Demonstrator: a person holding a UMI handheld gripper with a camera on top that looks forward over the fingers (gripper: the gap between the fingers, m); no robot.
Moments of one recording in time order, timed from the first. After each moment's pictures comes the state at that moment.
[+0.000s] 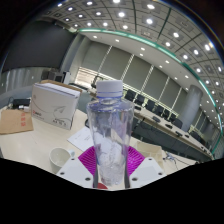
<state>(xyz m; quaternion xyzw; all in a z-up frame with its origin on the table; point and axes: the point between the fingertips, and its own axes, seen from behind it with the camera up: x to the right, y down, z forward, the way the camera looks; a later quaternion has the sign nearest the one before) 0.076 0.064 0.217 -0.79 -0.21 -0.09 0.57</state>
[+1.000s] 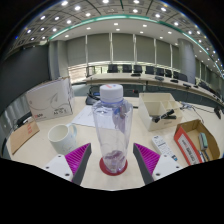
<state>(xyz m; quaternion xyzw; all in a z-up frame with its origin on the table) 0.126 0.019 0.080 -0.87 -0.07 0.06 0.48</state>
